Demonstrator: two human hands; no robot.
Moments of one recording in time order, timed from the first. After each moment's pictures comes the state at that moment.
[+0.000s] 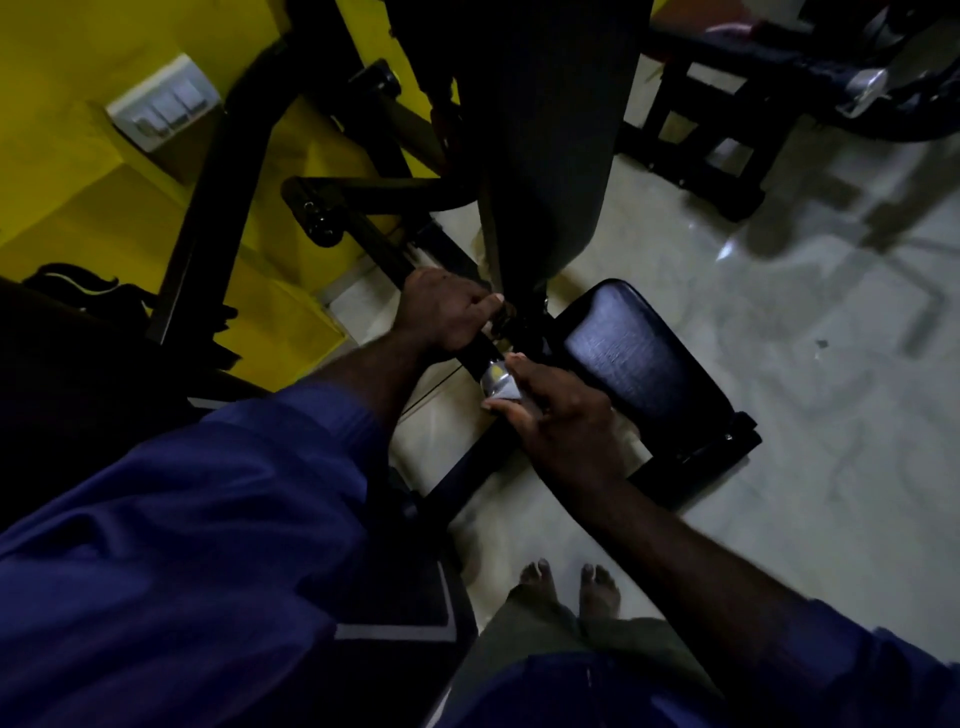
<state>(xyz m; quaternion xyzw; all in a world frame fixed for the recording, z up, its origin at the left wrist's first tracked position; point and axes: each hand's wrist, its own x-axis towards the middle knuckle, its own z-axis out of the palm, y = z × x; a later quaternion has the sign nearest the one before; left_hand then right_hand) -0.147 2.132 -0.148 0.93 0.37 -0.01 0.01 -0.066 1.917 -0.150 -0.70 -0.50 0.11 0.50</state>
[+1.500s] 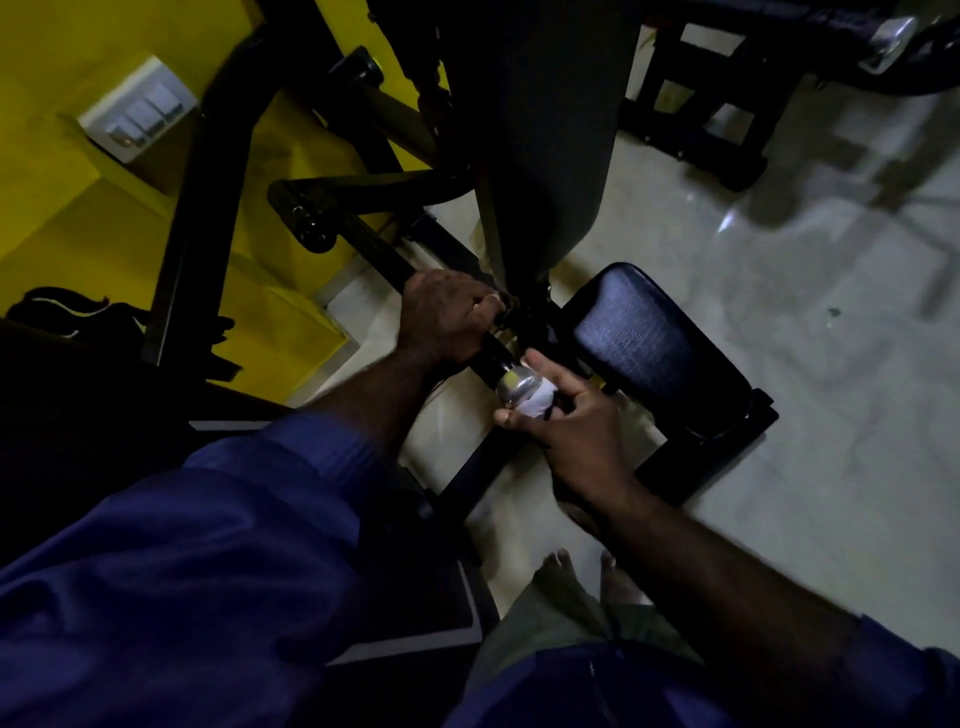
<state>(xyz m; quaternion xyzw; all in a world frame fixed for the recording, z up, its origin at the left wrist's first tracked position) -0.156 2.139 -0.160 0.92 0.38 0.05 0.05 -0.087 1.927 -0.147 -0.55 -0.13 0.50 0.66</state>
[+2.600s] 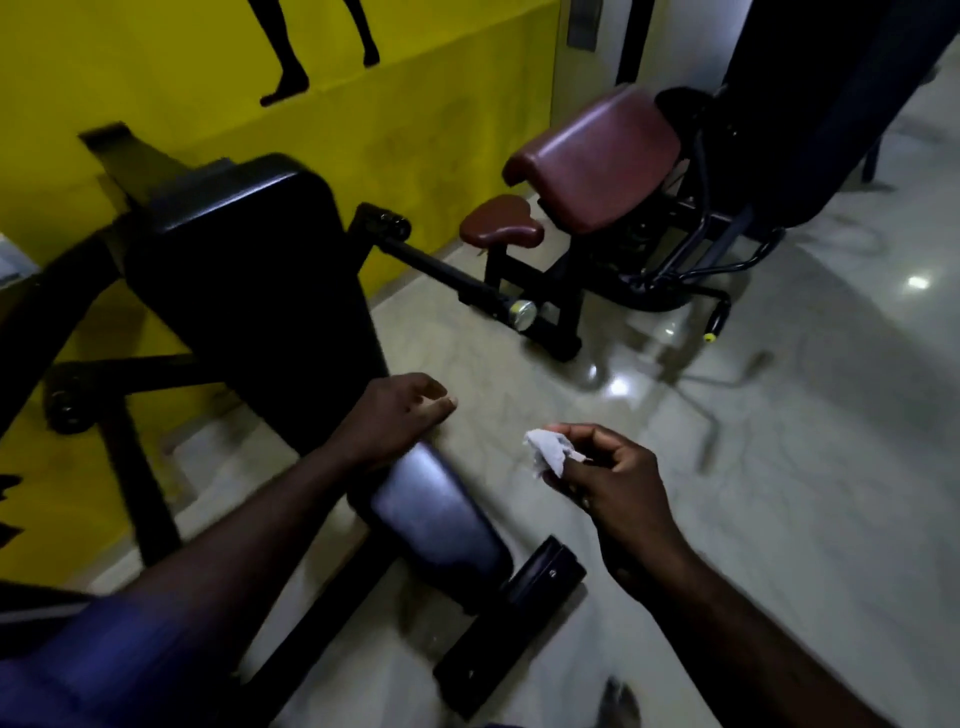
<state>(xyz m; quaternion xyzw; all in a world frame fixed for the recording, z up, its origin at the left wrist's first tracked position) 0.134 2.028 -0.066 0.87 0.37 0.12 0.30 0.286 1.800 -0.041 -0.62 -0.17 0.39 0.66</state>
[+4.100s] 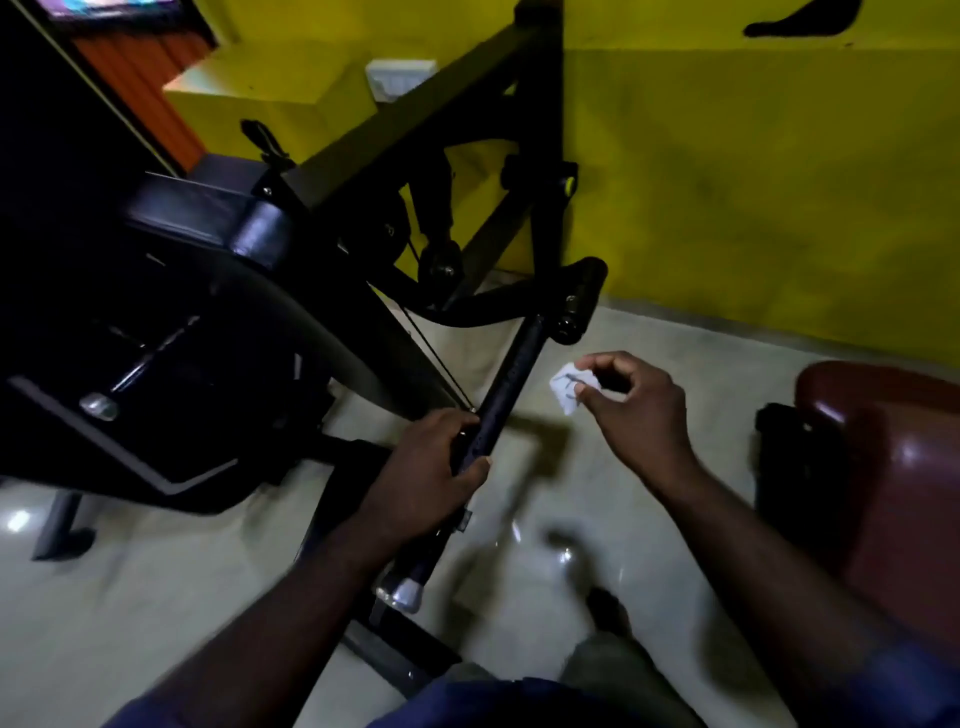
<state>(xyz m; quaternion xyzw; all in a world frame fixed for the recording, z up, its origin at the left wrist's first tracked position) 0.422 2.197 -0.089 0.52 0.81 0.20 0.18 0.604 2.379 -0.102 -0.43 -0.71 0.46 0.31</state>
